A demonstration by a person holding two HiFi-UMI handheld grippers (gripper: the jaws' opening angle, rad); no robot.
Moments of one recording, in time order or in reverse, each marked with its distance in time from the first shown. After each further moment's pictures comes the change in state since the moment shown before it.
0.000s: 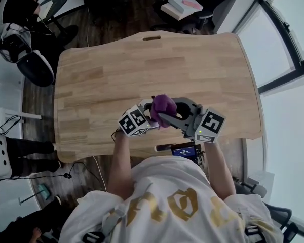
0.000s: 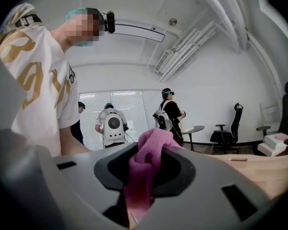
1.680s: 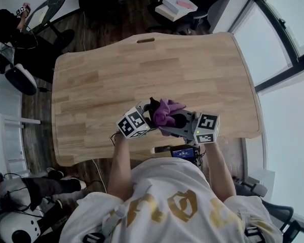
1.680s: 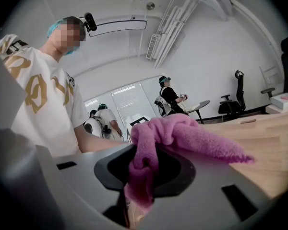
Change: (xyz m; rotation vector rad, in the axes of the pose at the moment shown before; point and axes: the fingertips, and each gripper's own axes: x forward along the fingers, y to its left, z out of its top) left arm 0.015 -0.003 0.017 0.020 -0.048 -0.013; right arm -0.025 0.014 -0.064 0.252 0.130 0.122
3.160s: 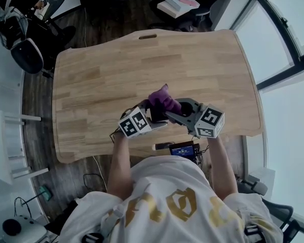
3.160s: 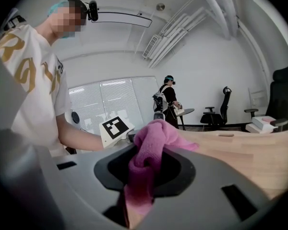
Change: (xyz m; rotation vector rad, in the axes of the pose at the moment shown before) left arm -0.003 -0.014 -0.012 0.117 0.098 -0.009; right arm -0.014 -0.042 0.007 -0.125 0.025 -0.219
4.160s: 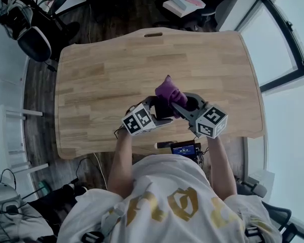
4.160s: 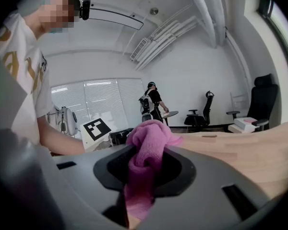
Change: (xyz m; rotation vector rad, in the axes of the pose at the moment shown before) left arm -0.004 0.005 0.011 -0.029 -0.059 0.018; right arm 0.001 -0.030 0.006 0.039 -0.032 -0.199
